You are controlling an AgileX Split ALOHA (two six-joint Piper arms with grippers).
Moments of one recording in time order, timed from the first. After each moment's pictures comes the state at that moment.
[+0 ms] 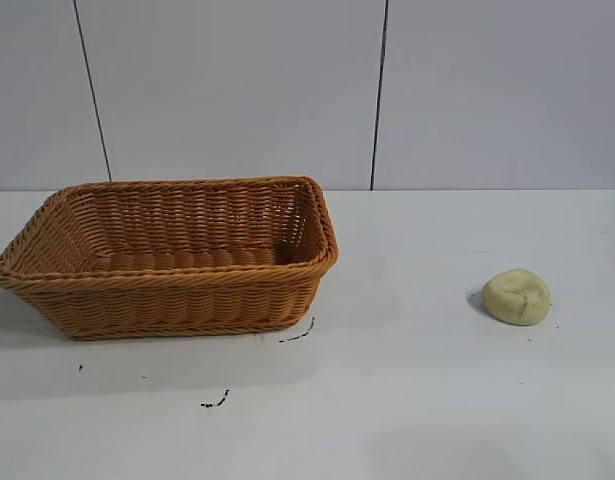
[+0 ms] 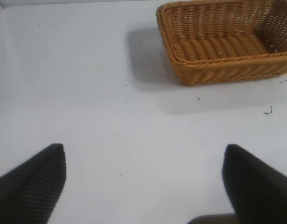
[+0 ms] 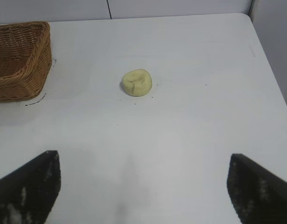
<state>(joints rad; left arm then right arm) -0.06 0.00 -0.50 0.04 1.06 0.03 0.05 -0.01 -0.49 0.02 1.02 0.04</state>
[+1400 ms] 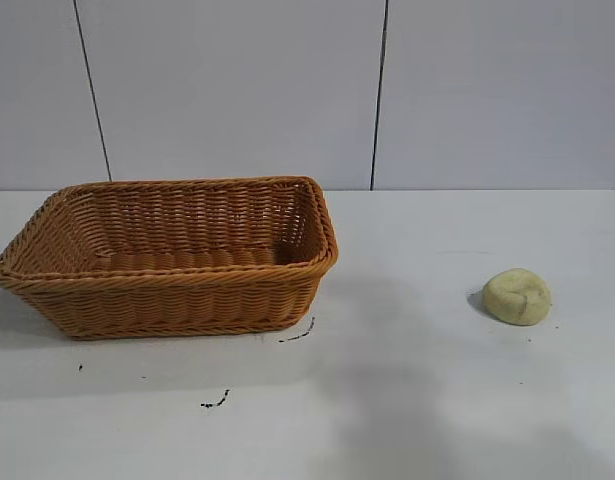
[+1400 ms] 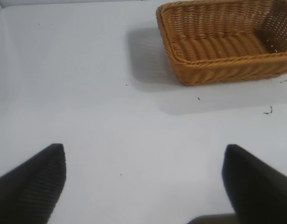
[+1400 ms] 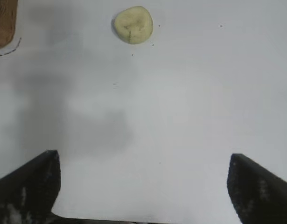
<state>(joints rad) -0.06 0.00 -0.50 0.04 1.06 0.03 0.05 1.32 -1.01 0.01 0.95 0.03</state>
